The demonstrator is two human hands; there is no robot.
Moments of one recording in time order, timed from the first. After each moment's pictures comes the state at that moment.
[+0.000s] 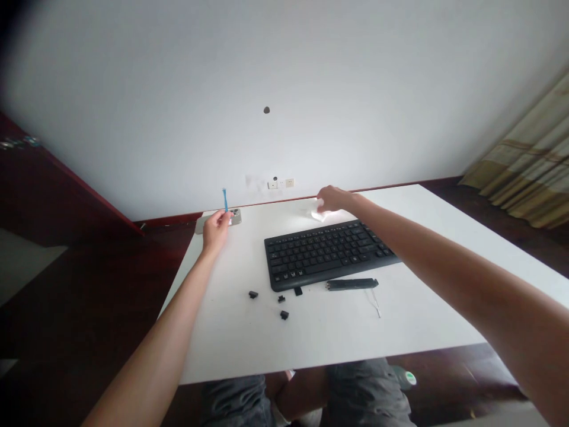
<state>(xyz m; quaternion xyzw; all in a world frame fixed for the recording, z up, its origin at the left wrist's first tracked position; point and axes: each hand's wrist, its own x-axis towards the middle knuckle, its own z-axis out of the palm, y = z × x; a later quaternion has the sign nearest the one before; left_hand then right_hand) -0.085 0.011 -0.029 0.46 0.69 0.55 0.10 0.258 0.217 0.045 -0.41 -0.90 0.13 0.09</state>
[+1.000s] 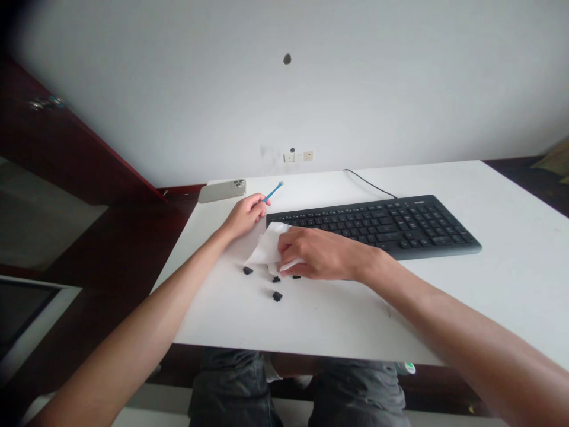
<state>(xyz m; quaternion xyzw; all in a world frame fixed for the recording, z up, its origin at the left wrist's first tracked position) -0.015 -0.003 -0.021 0.61 0.64 0.39 0.26 0.254 0.025 0.052 0.03 -0.96 0.29 0.01</state>
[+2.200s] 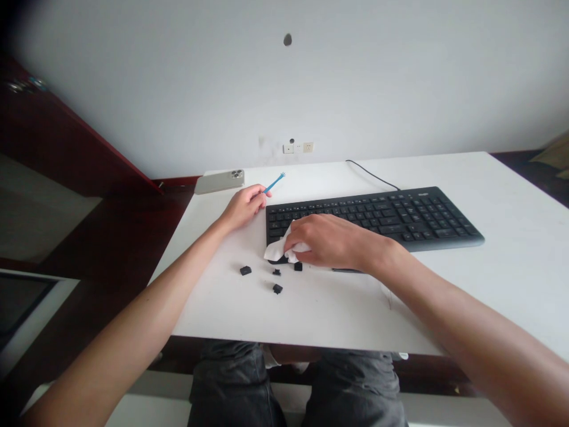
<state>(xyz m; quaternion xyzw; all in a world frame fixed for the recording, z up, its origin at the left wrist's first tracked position) -0.014 -0.002 -0.019 0.62 0.65 0.37 0.24 0.257 0.026 0.056 -0.09 -0.96 0.25 -0.03</state>
